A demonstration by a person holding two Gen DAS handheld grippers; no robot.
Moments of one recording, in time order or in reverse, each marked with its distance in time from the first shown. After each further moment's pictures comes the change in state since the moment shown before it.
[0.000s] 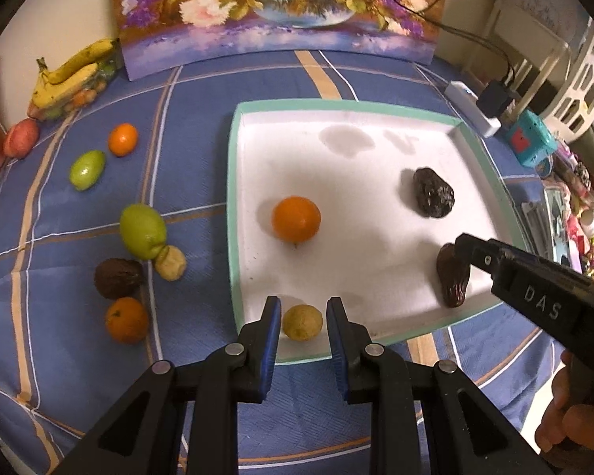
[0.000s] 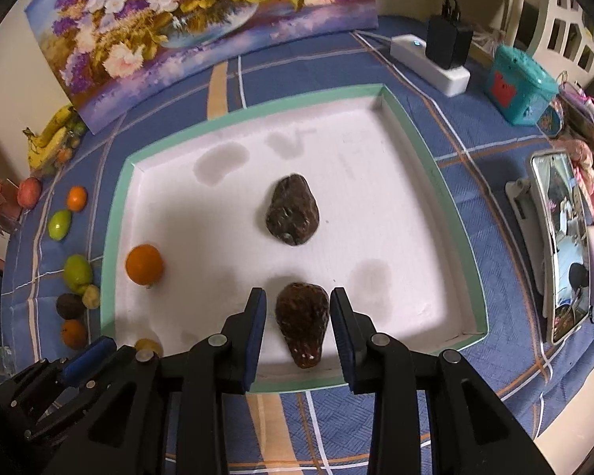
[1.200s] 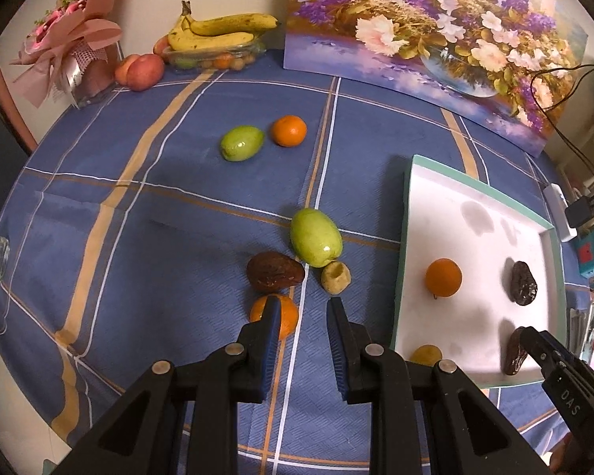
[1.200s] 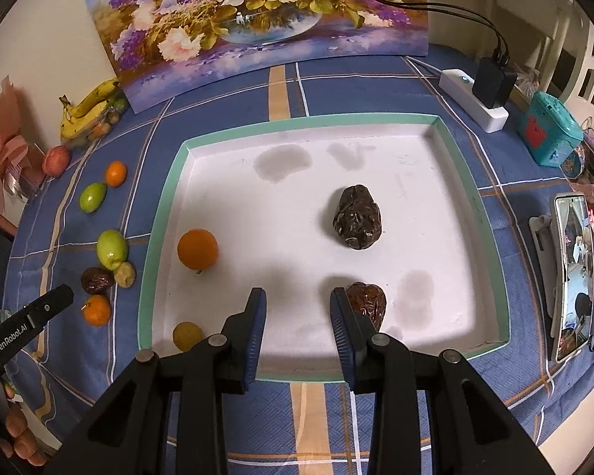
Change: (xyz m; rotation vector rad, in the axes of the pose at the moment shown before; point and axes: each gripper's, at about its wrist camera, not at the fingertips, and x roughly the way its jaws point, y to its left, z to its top) left arm -0.031 0.099 -0.008 -0.347 -0.067 0.182; right arm -0.010 0.038 -0.008 -0.129 -0.025 0.035
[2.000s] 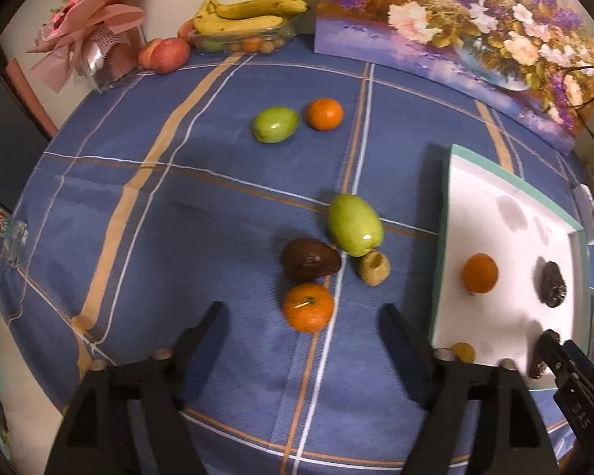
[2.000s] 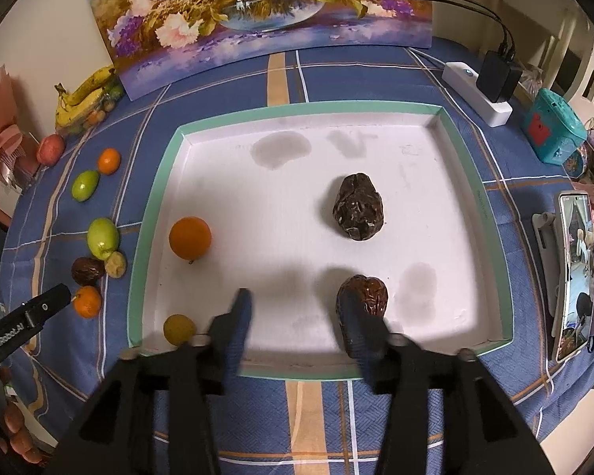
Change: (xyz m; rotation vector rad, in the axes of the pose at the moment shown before) left arm 0.012 0.011 -0.002 -0.040 0.049 0.110; right arm 0.012 0.002 -0.003 -0.024 0.033 -0.024
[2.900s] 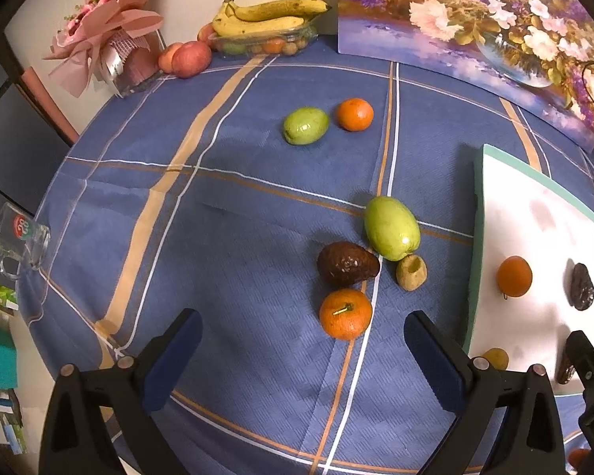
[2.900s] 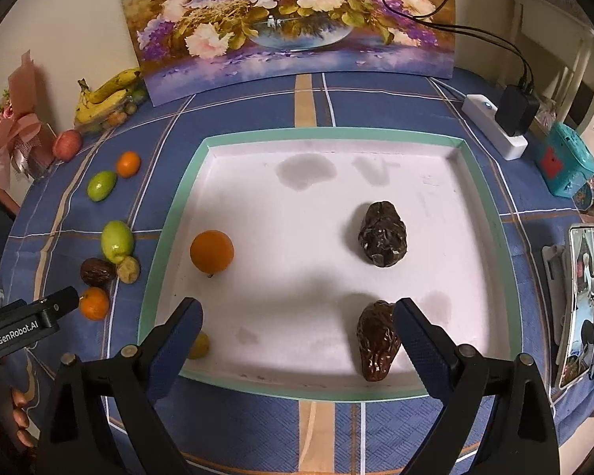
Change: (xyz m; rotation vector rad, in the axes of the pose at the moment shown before) left arm 0.002 0.009 0.003 0.003 -0.020 0.089; right arm -0.002 0.014 0.001 -0.066 -0.094 0.040
